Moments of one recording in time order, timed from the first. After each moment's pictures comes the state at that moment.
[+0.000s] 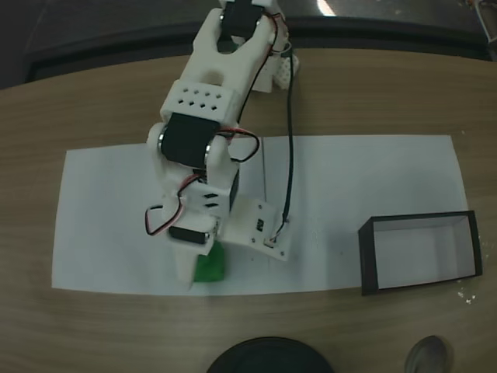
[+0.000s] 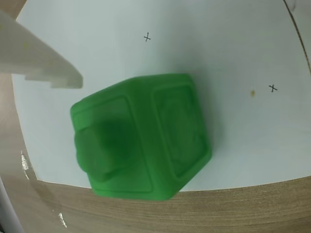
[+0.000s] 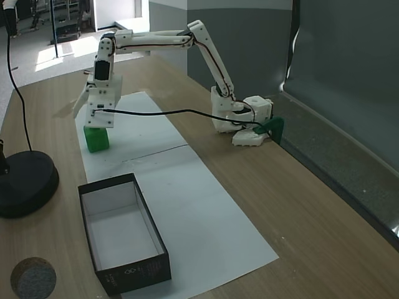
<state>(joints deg) 18.6 66.4 59.9 79.4 -3.9</state>
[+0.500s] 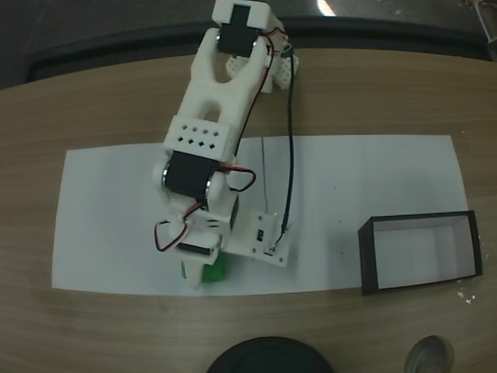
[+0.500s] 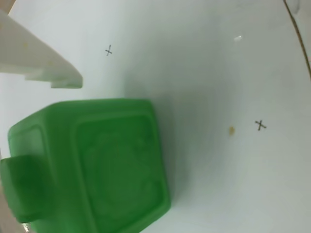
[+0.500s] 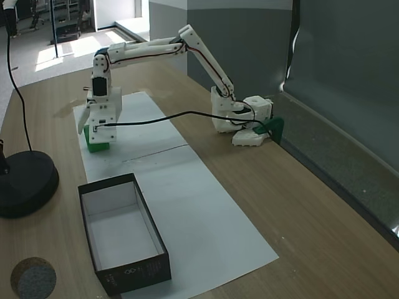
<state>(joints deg) 18.2 58.0 58.3 79.3 -3.9</state>
